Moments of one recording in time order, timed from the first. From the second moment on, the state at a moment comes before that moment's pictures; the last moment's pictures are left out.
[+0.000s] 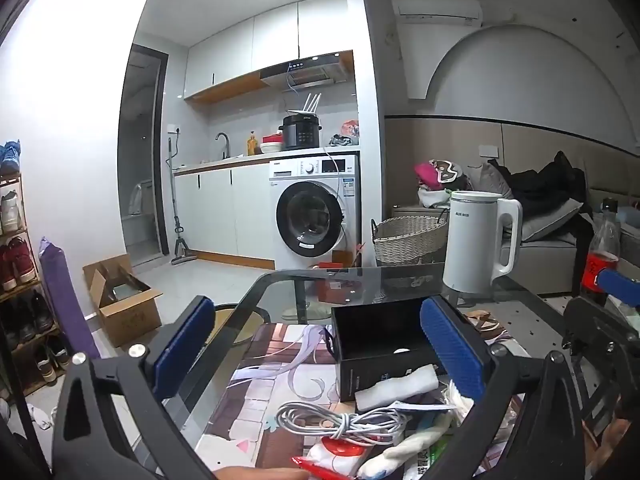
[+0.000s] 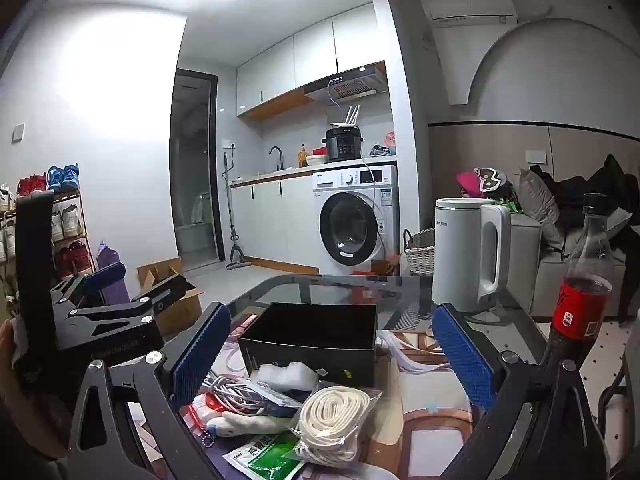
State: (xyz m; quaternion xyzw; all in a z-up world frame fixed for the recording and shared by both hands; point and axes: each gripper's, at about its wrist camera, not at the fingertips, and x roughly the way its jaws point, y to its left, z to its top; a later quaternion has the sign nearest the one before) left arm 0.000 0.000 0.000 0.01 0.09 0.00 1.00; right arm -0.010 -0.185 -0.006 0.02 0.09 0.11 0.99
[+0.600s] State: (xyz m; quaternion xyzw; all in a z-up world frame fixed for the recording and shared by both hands) left arm -0.002 0.002 0.001 0.01 0.09 0.00 1.00; right arm -0.006 -0.187 -0.007 0.02 0.11 0.11 0.99
